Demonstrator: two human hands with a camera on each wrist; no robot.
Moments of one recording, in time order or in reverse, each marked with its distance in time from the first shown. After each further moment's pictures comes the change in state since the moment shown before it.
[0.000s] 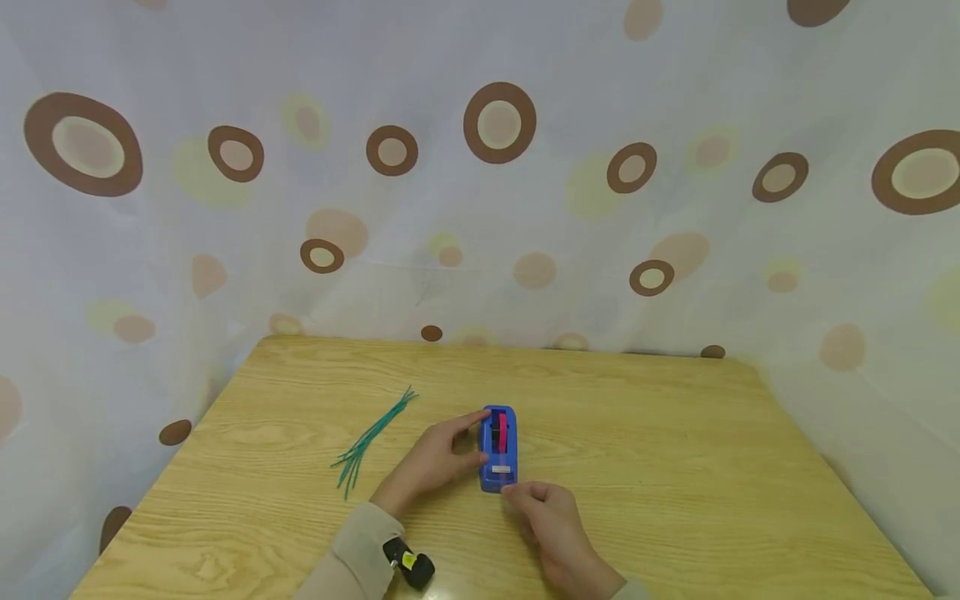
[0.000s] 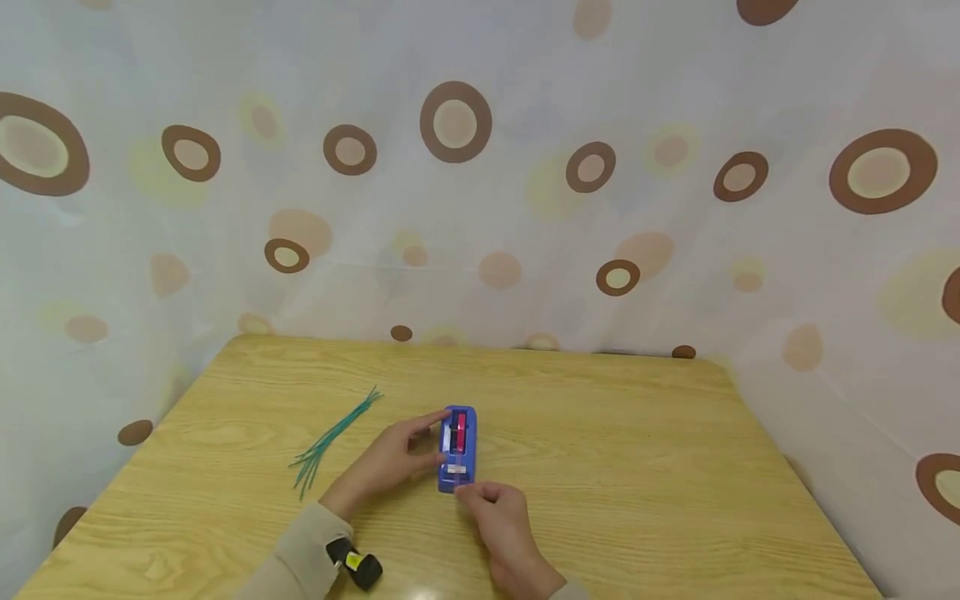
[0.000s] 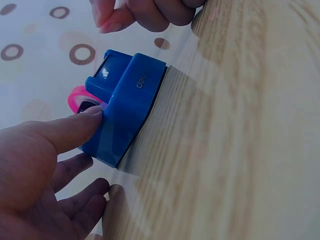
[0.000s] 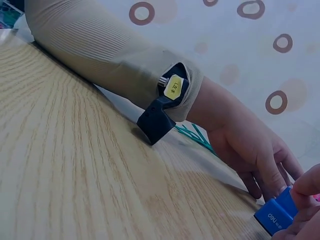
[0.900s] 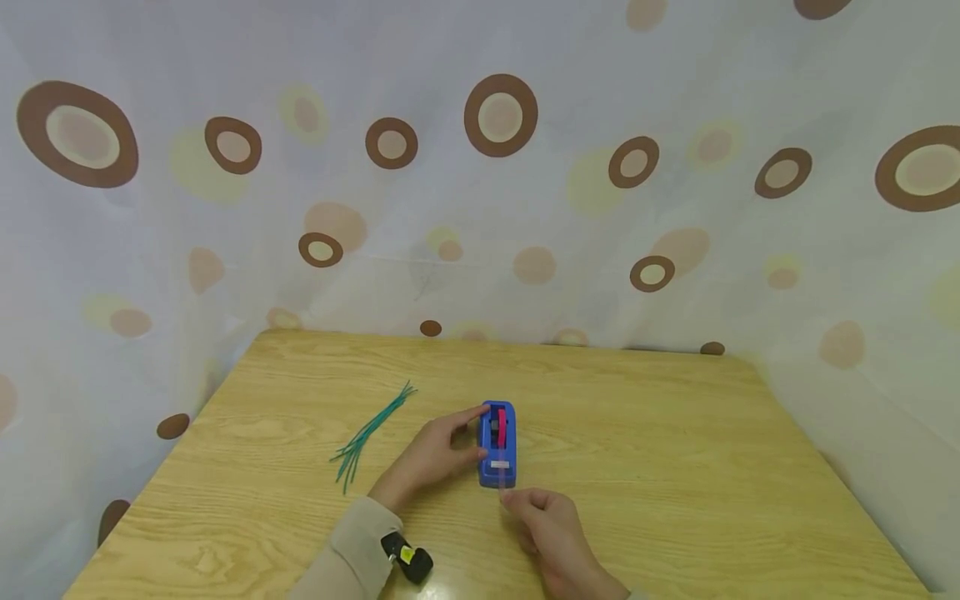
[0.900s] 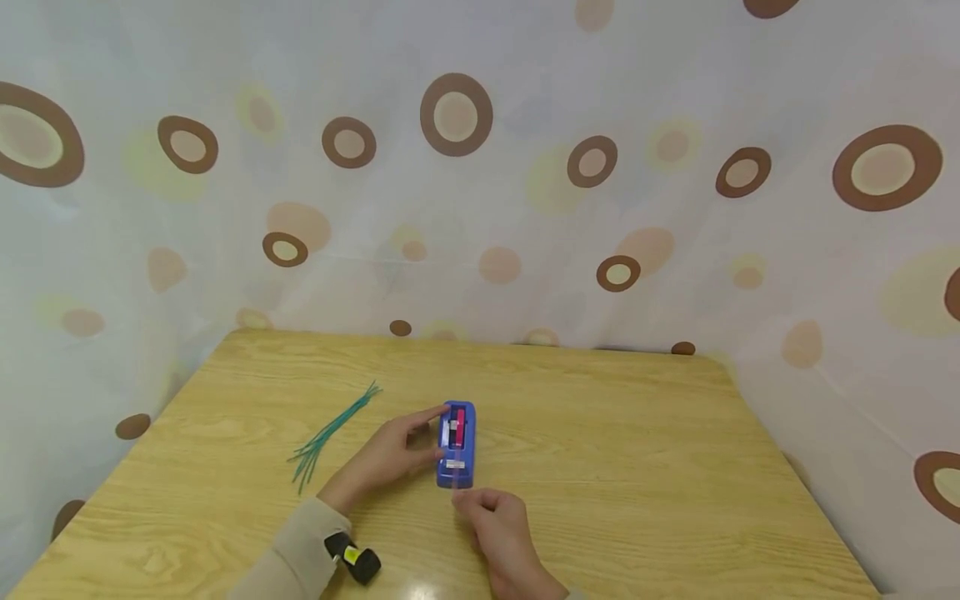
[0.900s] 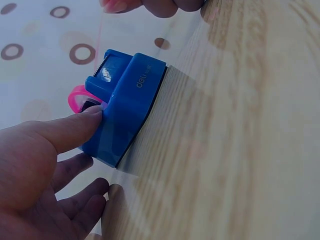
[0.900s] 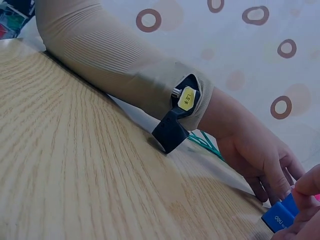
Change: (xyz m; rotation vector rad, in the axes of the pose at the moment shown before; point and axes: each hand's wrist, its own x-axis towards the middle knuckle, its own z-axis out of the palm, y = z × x) left_hand 0.001 -0.002 0.002 0.012 0.008 -0.008; right_hand -0.012 0.004 -0.004 -0.006 -0.042 0.044
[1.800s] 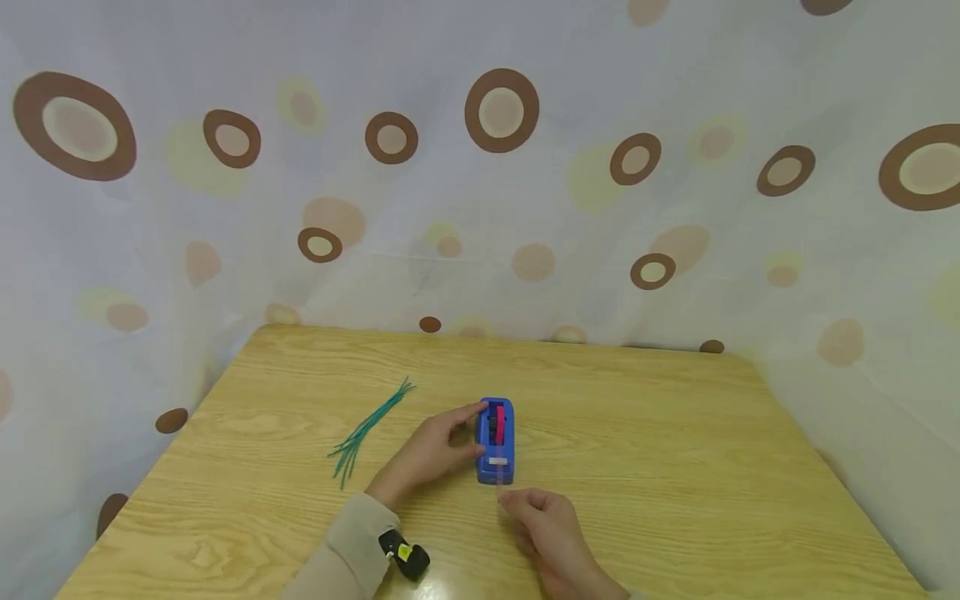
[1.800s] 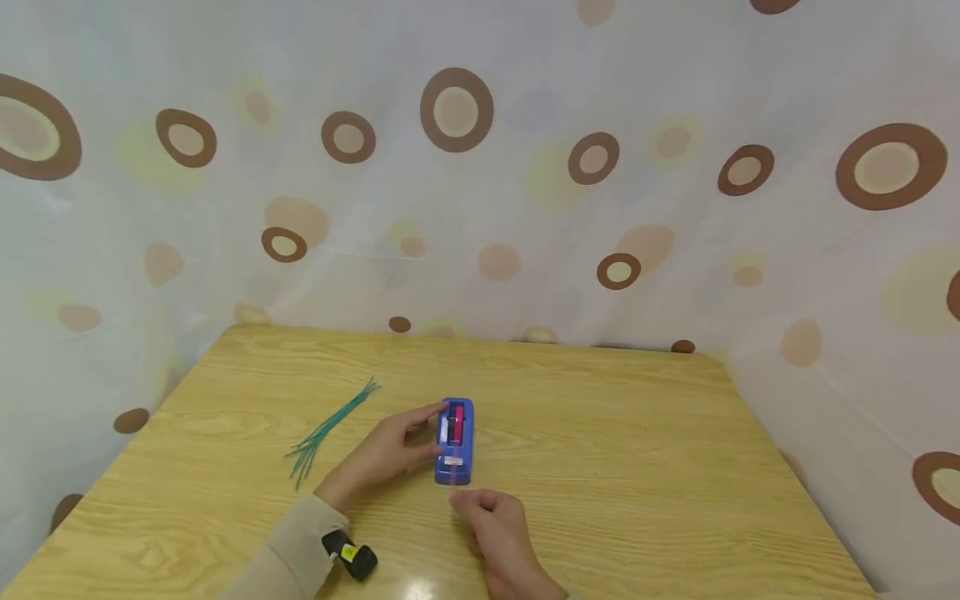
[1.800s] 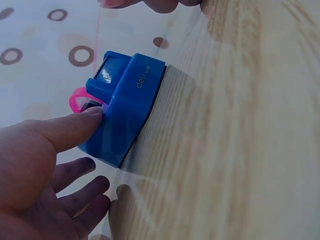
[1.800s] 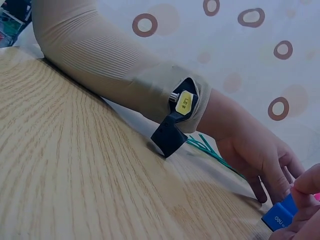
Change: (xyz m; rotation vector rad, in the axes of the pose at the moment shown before) left_hand -0.001 0.002 -0.002 -0.007 -0.008 0.036; right_hand -0.007 -0.002 -0.002 0.066 -0.050 -0.040
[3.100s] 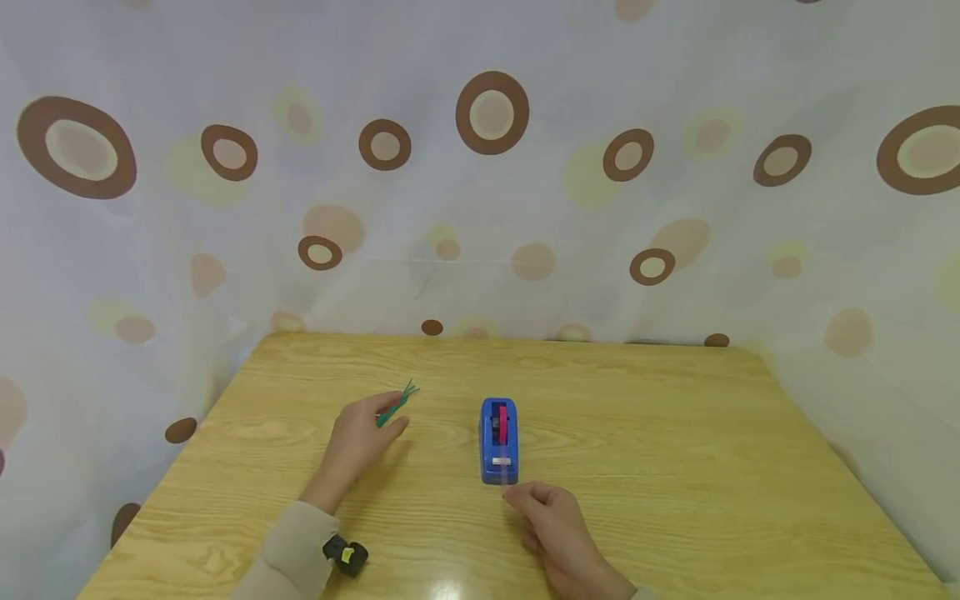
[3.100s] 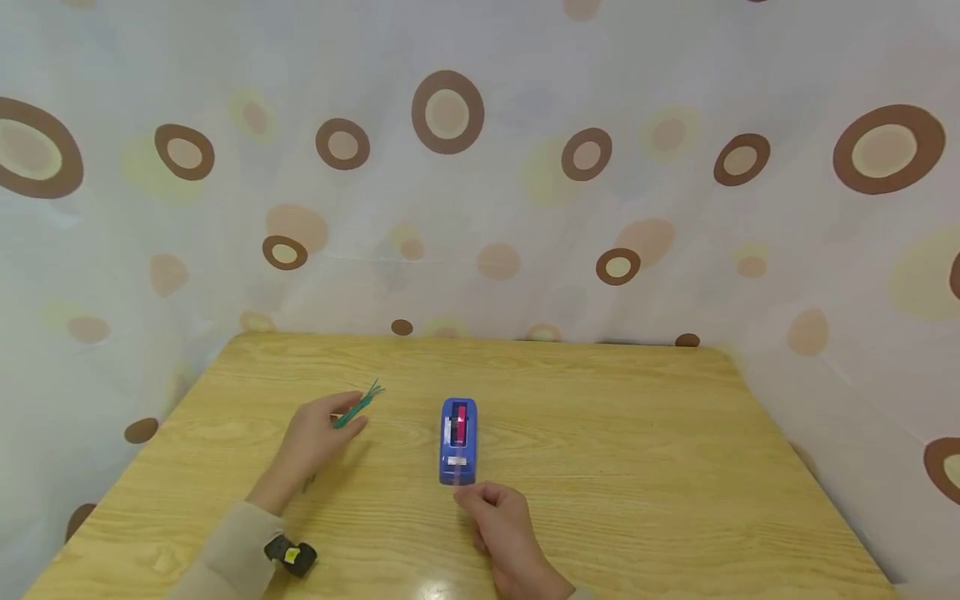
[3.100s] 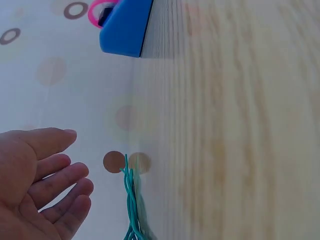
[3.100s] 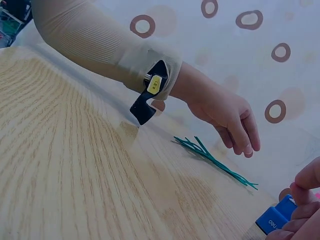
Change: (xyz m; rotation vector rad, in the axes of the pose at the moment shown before) left_hand -0.040 -0.018 -0.071 0.227 0.368 -0.137; right_hand 0.000 -0.004 -0.001 0.026 -0.019 -0.011
